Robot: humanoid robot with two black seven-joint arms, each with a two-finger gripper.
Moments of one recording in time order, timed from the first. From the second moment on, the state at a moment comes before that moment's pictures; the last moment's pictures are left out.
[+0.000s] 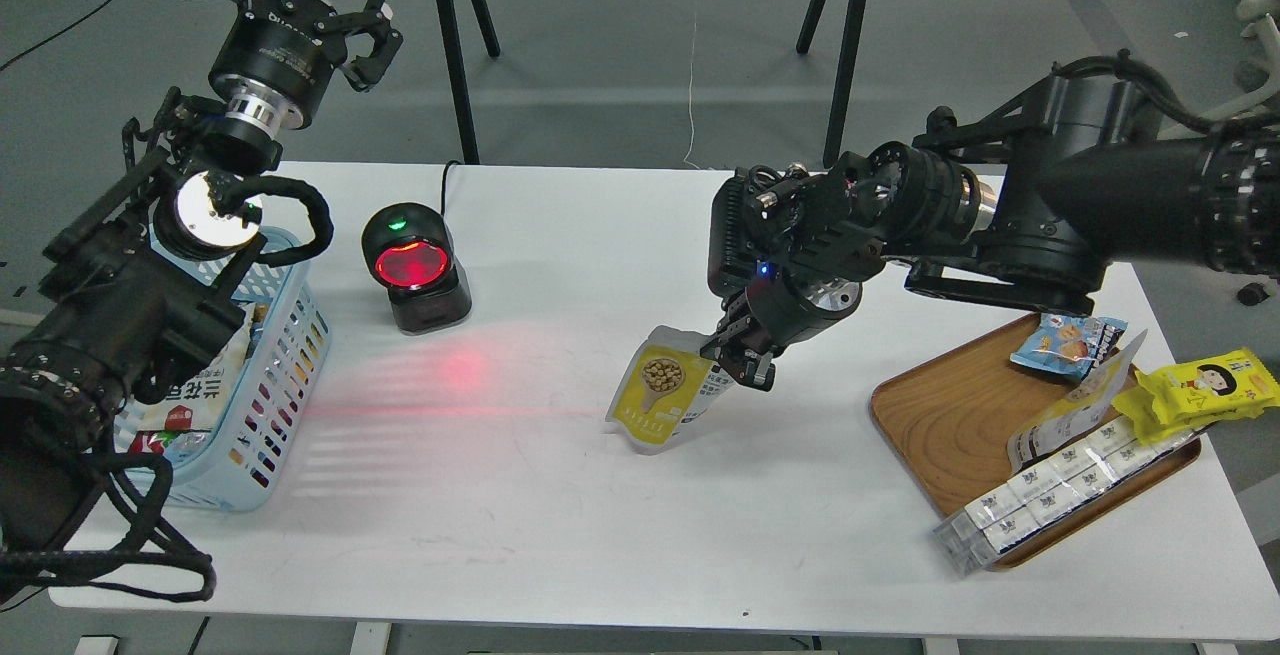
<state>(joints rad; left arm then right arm) -0.91 0.26 -0.84 -0.54 -0.11 -0.49 -0.26 1.61 -0.14 -0.64 1.08 -1.71 0.23 0.49</state>
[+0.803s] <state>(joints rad) -0.90 0.26 -0.84 -0.54 -0.12 -0.49 -0.27 1.62 -0.10 -0.63 1.07 -1.71 0.23 0.49</state>
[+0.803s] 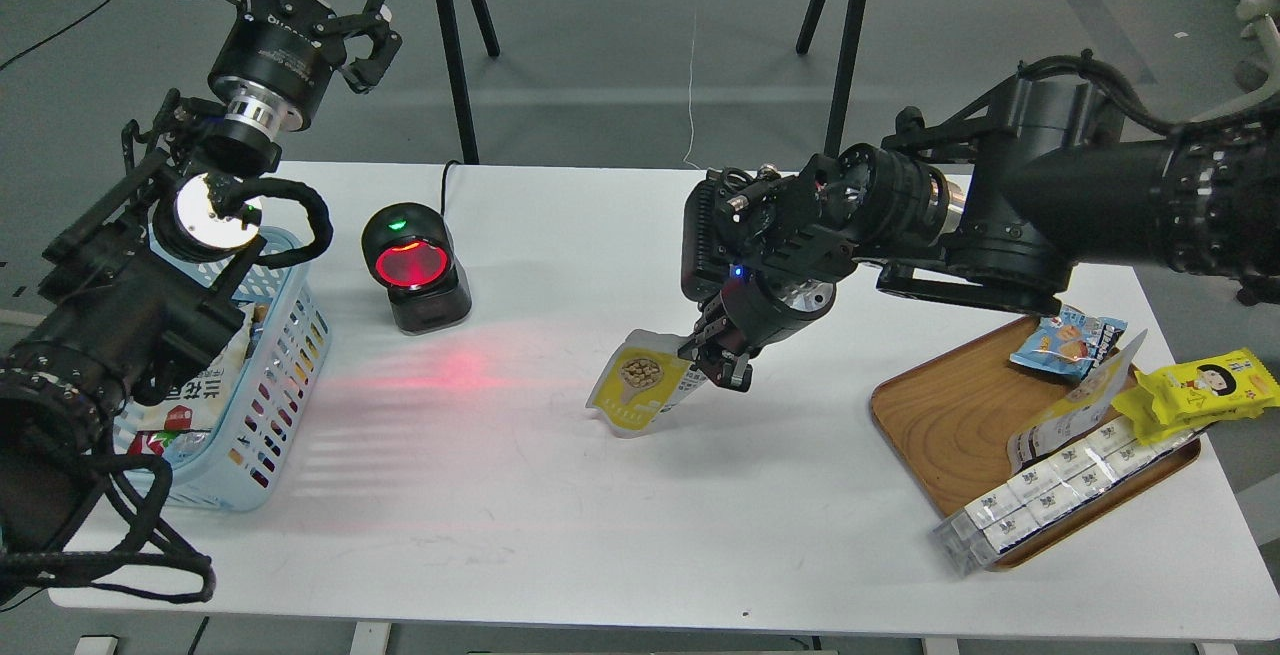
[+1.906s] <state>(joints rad) -0.91 0.27 -0.84 -0.54 -0.11 -0.49 -0.26 1.69 -0.16 -0.47 1.06 -1.70 0.24 0.49</state>
